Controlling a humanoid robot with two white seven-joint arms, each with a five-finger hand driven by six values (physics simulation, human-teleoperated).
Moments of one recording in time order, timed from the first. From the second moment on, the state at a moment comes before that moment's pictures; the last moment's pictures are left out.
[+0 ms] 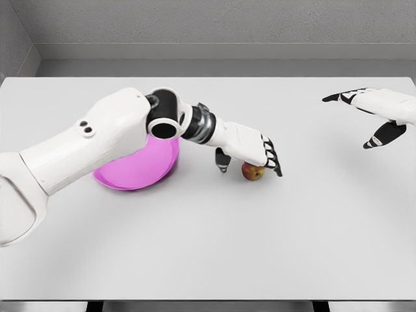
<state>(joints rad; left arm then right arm) -1.15 0.20 -1.29 -1.14 -0.44 -0.61 -0.56 -0.49 -1.02 0.44 -1.73 0.19 -0.02 0.61</state>
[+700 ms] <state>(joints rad) -1.16 0.13 -1.30 -1.01 -0.43 -0.61 -0.61 -0.49 -1.02 0.44 -1.73 0.19 -0.02 0.61</state>
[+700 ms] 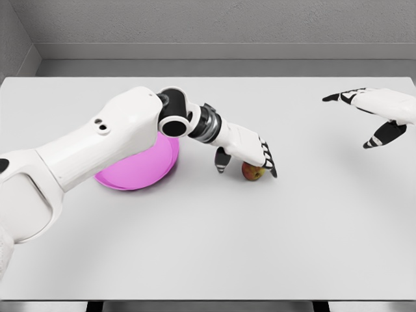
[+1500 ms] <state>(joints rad) -1.17 0.11 -1.31 -1.00 -0.43 -0.61 -0.61 -0.49 -1.02 0.44 -1.73 0.19 -0.02 0.61</state>
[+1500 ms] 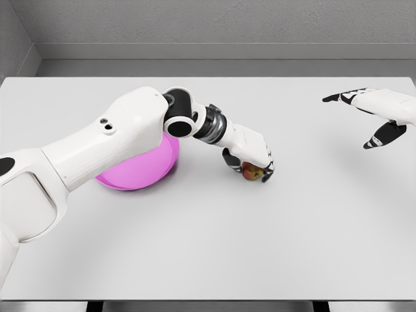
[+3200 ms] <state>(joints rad) -1.18 0.62 -1.26 -1.30 -0.35 -0.61 -0.61 -0.48 -1.03 0.44 -1.73 0.19 -0.02 0.61</state>
